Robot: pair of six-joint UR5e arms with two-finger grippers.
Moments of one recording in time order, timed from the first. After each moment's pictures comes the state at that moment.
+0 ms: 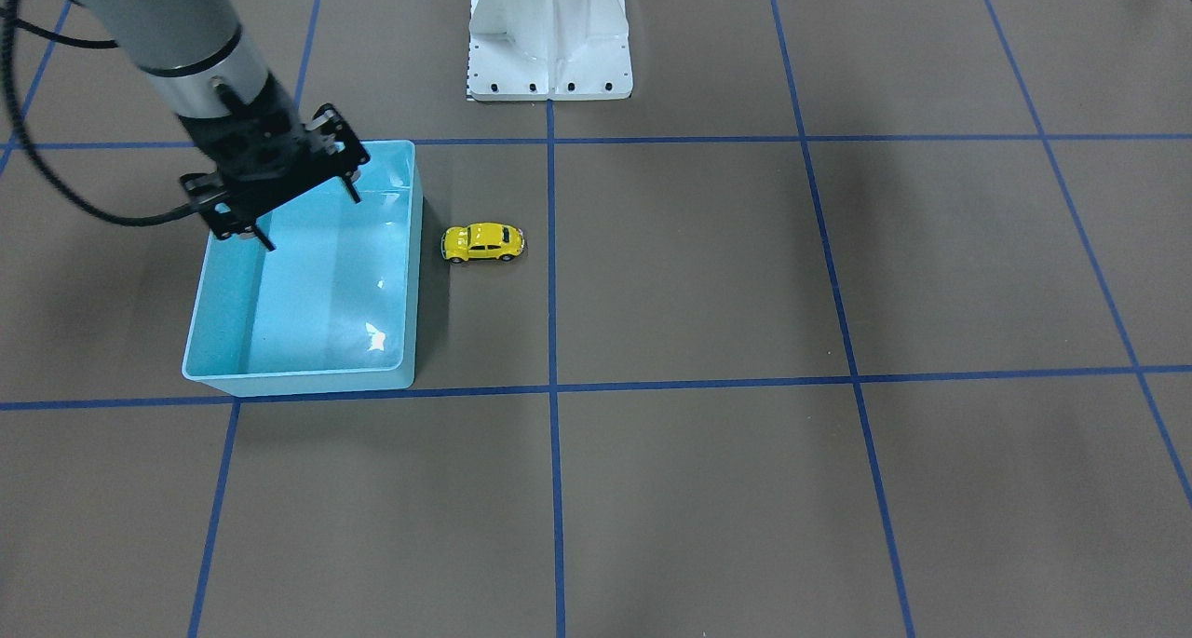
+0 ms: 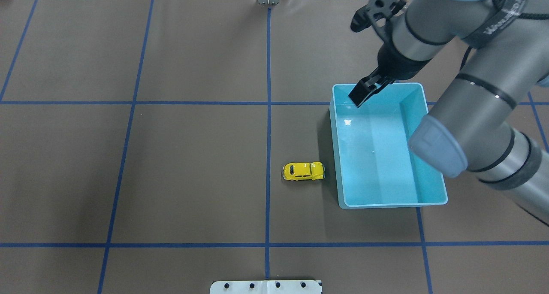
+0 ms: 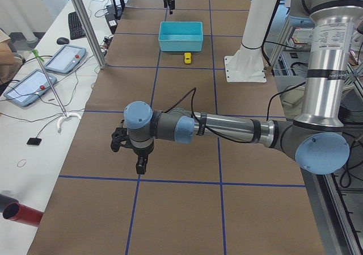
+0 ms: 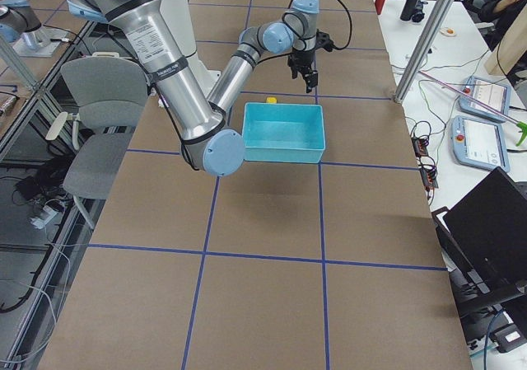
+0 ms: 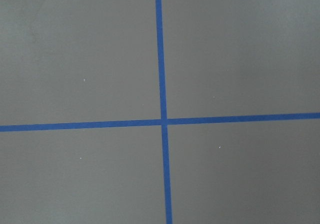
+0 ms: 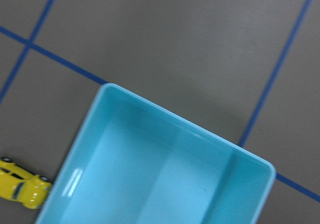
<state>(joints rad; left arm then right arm) -1.59 -1.58 -1.65 -1.58 -2.36 0.02 0.80 -0.98 2.00 -1.89 2.09 0.29</state>
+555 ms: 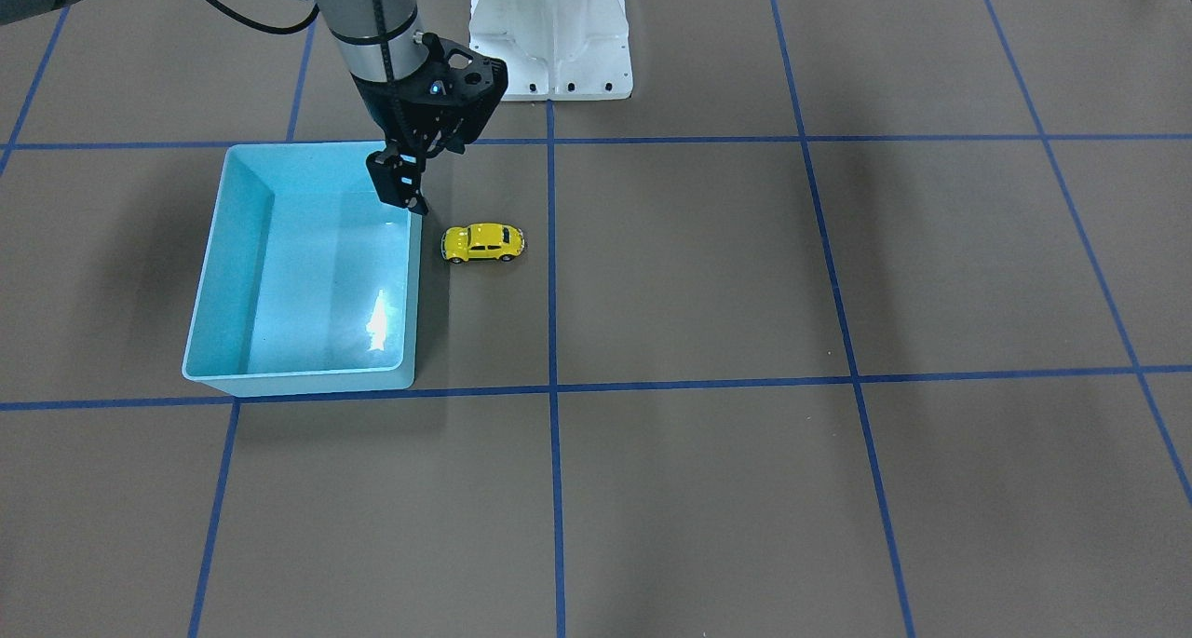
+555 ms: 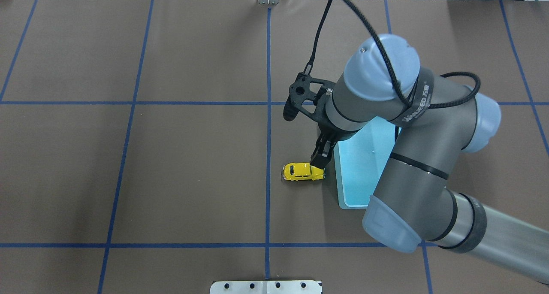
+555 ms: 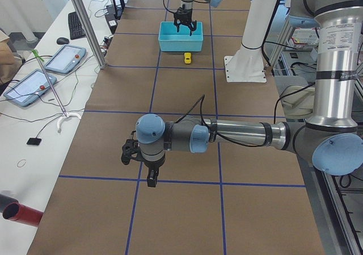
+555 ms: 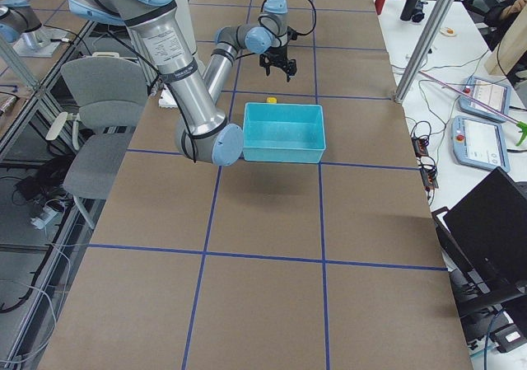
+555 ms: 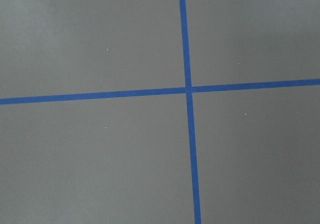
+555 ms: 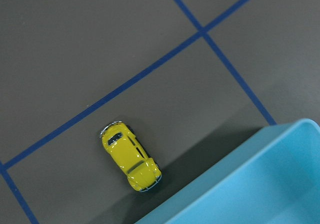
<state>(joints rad) -1.61 -1.54 -1.66 -1.57 -2.35 0.05 0.56 -0.97 1.95 -1.74 1.90 -0.05</state>
